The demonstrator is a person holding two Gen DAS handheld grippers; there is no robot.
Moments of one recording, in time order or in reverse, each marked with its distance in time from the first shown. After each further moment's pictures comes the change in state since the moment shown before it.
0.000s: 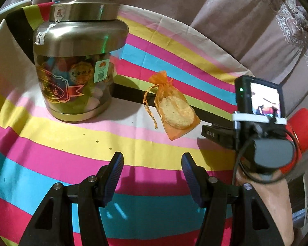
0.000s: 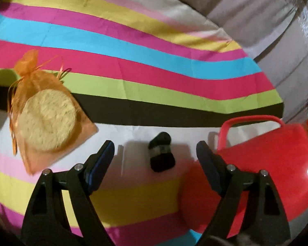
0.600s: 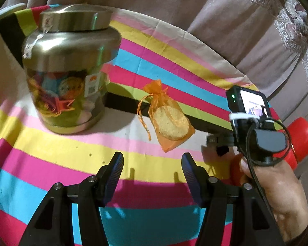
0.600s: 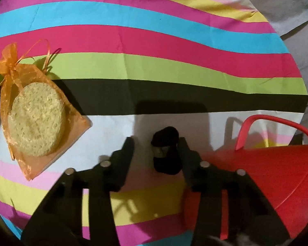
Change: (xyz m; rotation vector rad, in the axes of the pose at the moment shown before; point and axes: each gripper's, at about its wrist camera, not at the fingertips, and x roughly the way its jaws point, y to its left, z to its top) left arm 0.006 -0.007 0.017 -0.001 -0.023 -0.031; right arm 0.037 -0.016 0.020 -0.034 0.269 0.121
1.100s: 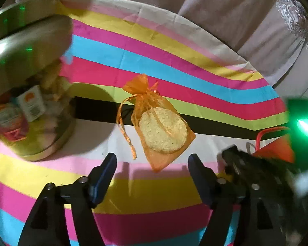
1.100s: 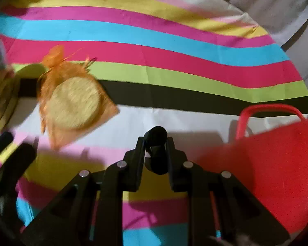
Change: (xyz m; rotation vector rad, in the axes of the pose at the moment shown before) left arm 0.063 -0.027 0.020 0.077 0.077 0.001; right arm -0.056 0.000 -0.060 -0.050 -0.209 0.142
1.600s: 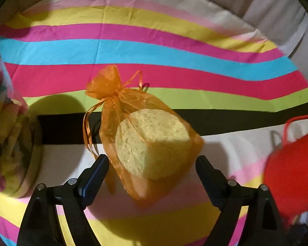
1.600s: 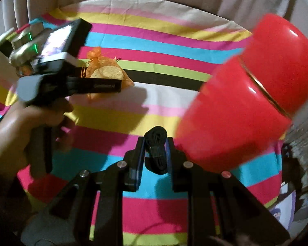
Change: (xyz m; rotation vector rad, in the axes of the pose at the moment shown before) left arm 0.072 -0.040 0.023 0.151 0.122 0.147; right arm -0.083 -0.050 -0.092 0.018 -0.138 0.150
